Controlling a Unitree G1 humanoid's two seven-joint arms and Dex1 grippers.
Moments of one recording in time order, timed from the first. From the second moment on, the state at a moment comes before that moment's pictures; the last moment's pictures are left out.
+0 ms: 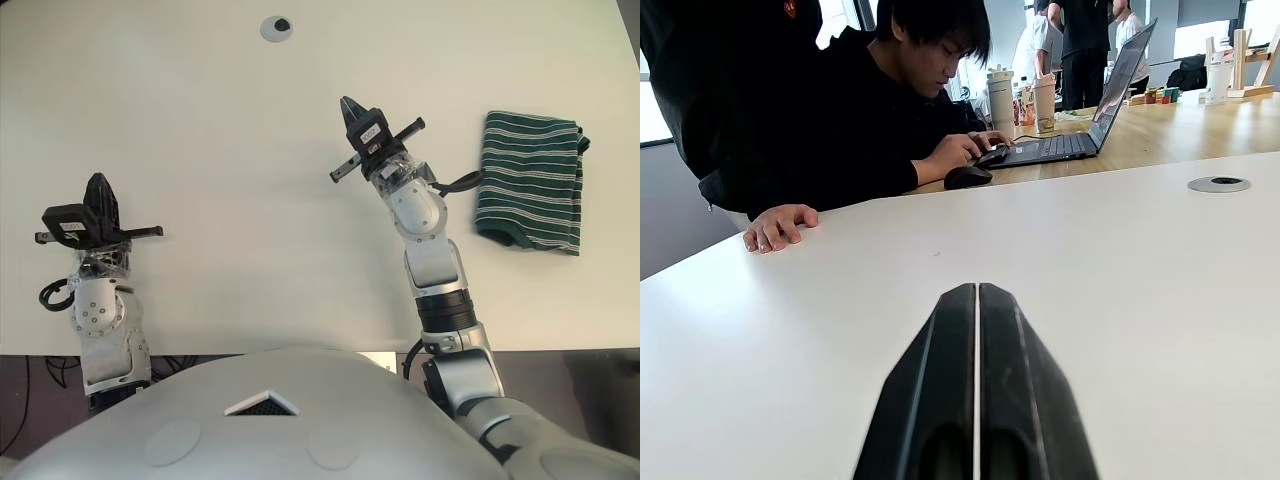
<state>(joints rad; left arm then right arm) 0.43 0.12 0.25 -0.22 -0.04 -0.17 -0.07 -0.08 -0.17 0.20 -0.02 -0.19 -0.04 0.28</state>
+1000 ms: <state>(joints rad) 0.32 0.15 0.19 -0.19 -0.04 -0.13 -0.11 0.01 -0.18 0.16 -0.09 -0.20 -0.04 0.24</state>
